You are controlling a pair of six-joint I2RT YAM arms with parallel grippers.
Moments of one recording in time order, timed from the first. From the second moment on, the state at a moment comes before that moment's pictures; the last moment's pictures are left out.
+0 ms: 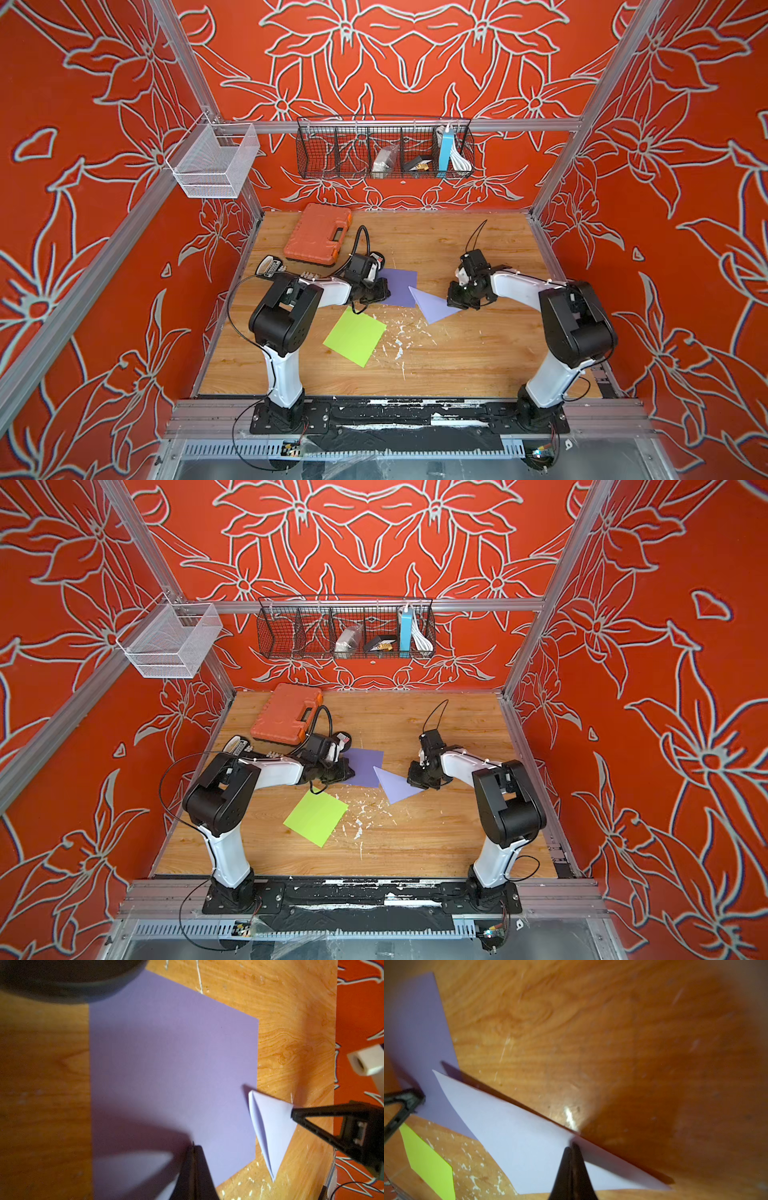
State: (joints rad) left arm -0.39 1.88 0.97 0.01 0.41 -0.59; right arm 0.30 1.76 1.01 -0.51 -0.29 0.51
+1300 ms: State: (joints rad) left arm -0.57 1.87 0.99 0.00 0.46 -0.58; right arm 0.14 1.58 1.04 -0.50 -0.45 0.38
